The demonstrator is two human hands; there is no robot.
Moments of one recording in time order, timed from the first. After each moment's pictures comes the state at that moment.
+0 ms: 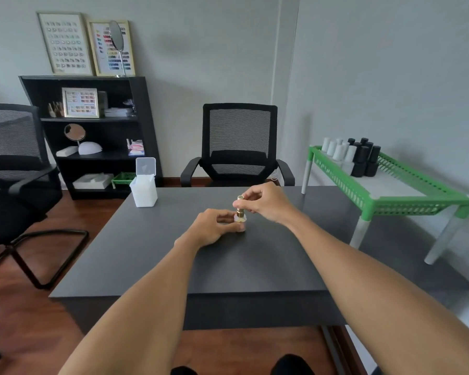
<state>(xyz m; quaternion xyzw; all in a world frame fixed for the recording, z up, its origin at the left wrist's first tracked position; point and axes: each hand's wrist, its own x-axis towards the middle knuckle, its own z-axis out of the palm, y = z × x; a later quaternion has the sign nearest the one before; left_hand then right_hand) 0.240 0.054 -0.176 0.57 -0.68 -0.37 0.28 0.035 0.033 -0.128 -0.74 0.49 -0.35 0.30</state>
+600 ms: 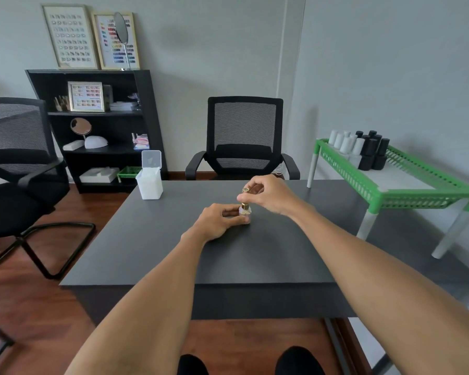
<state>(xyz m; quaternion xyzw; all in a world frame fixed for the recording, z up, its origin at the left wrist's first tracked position) 0.240 0.058 -0.181 0.57 -0.68 -0.36 0.29 0.038 0.033 -0.124 -0.77 0.49 -0.31 0.26</state>
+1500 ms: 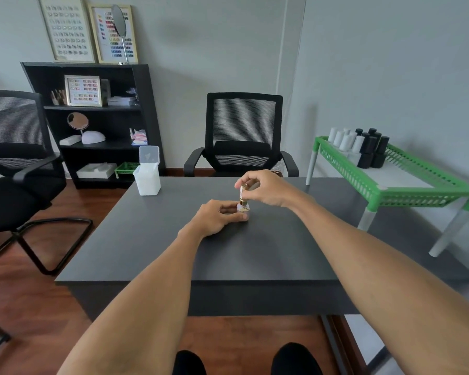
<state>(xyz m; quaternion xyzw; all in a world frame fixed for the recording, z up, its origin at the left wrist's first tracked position) 0.241 0.050 -0.187 0.57 -0.67 -0.37 0.29 0.038 0.034 -0.110 -0.79 0.47 -0.26 0.28</state>
